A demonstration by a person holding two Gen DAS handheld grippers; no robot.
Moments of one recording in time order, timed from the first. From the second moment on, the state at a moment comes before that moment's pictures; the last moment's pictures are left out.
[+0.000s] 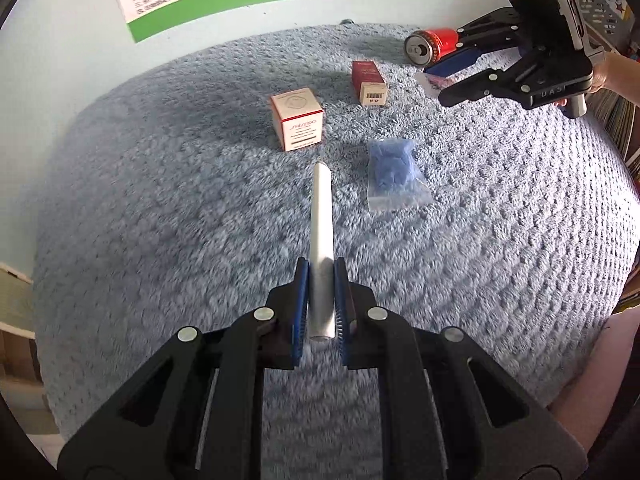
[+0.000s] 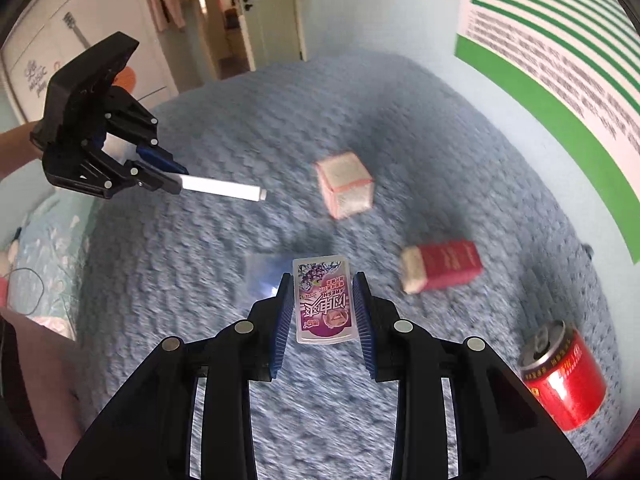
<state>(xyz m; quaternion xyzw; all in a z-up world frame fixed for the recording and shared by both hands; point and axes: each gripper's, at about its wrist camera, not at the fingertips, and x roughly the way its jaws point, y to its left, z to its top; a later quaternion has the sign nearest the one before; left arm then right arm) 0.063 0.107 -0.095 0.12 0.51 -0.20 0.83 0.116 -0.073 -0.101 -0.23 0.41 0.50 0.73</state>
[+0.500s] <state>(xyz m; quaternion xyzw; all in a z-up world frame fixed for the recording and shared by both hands) -0.026 0.189 -0.073 0.08 0.51 -0.10 0.85 0.052 0.045 -0.078 -0.28 0.36 0.60 0.65</state>
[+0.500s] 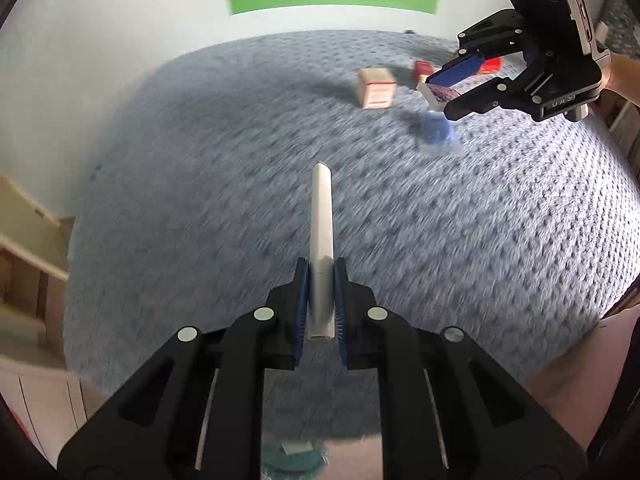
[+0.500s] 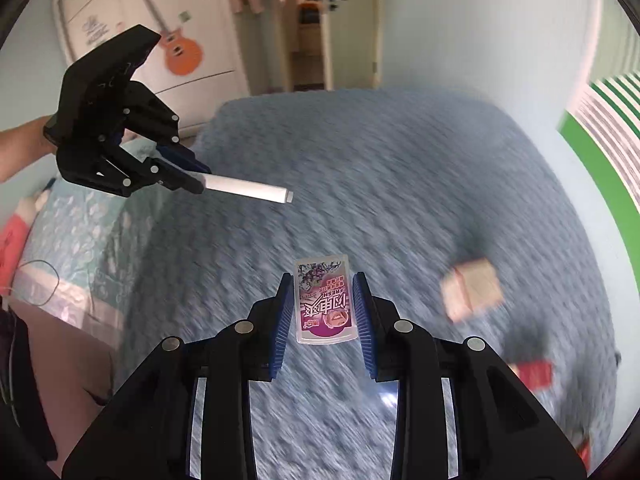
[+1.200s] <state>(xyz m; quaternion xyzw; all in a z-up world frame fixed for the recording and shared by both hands) -0.246 0.343 -0.084 -0.07 0.52 0.10 0.84 -0.124 0.258 -0.084 -0.33 0.31 0.76 0.46</state>
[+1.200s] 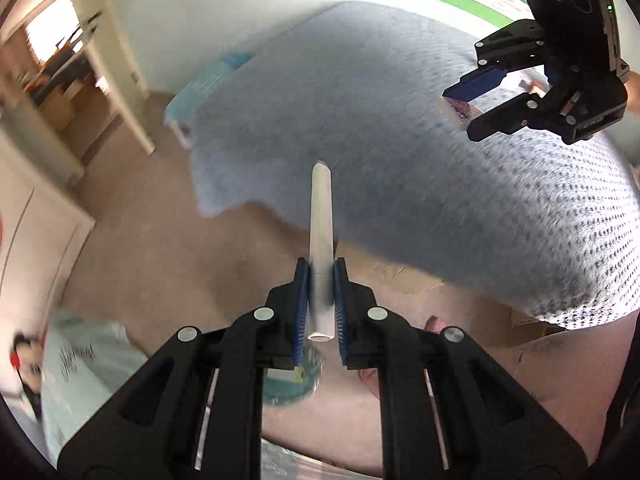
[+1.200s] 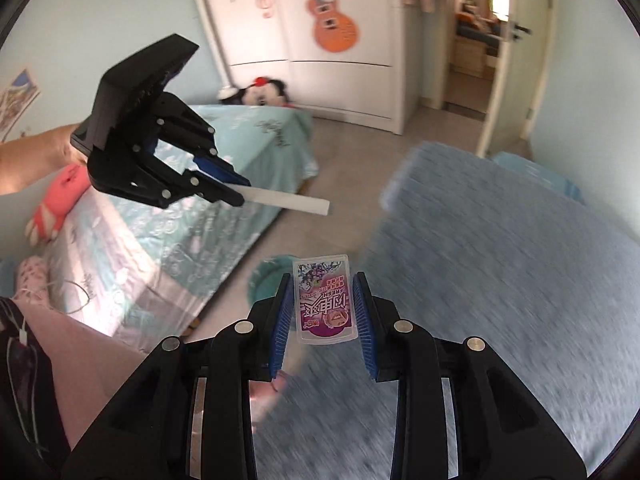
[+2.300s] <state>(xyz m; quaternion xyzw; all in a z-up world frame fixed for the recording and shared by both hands) -0.402 0.423 -0.224 -0.20 0.58 0.21 0.76 -0.324 0.417 -0.205 -0.39 0.36 0.79 0.30</state>
